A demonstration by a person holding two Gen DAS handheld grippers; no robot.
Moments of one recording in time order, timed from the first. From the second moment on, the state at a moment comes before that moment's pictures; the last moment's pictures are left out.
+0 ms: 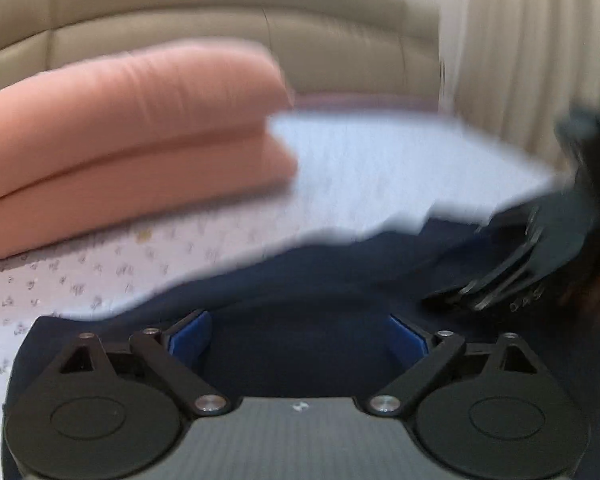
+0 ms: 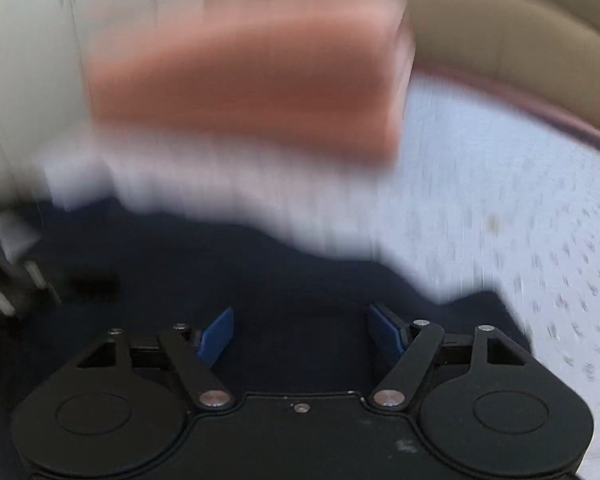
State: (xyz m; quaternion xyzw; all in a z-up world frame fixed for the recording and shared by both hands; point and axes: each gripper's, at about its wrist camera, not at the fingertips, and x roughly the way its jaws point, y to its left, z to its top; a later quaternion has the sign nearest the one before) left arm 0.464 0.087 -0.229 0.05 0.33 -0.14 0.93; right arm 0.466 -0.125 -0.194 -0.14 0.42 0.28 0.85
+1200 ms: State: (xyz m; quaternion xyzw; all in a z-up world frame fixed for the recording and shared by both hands) left arm 0.315 0.042 -0.193 0.15 0.34 -0.32 0.87; right arm 0.293 -0.115 -0.163 -0.26 0.32 0.48 0.78
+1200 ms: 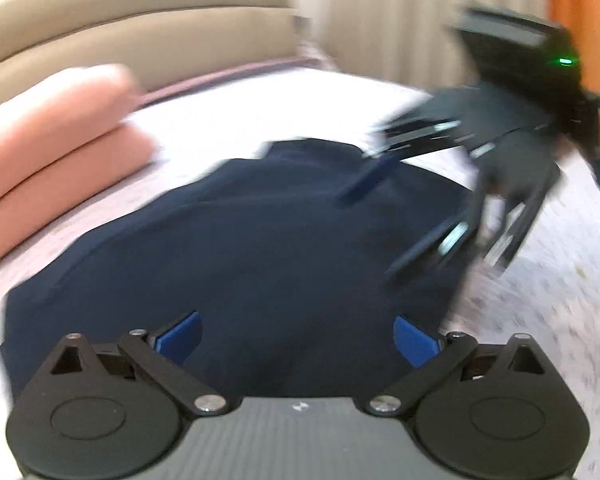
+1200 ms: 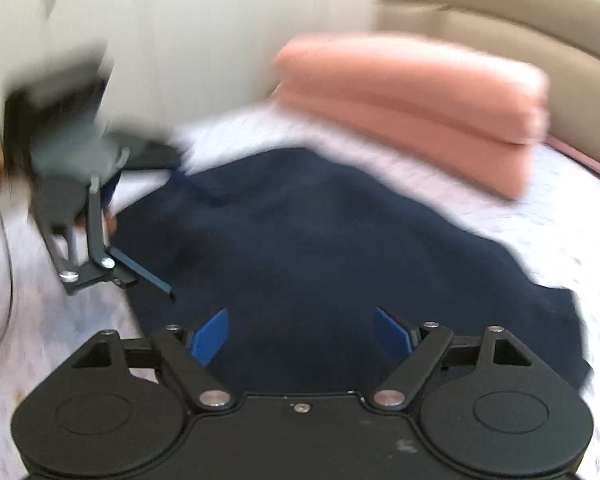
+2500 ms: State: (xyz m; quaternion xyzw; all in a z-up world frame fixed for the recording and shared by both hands) left arm 0.380 0.247 -0.250 -0.28 0.41 -0.17 0.85; right arm 0.435 -0.035 -0.168 -0.02 0.41 0.12 0.90
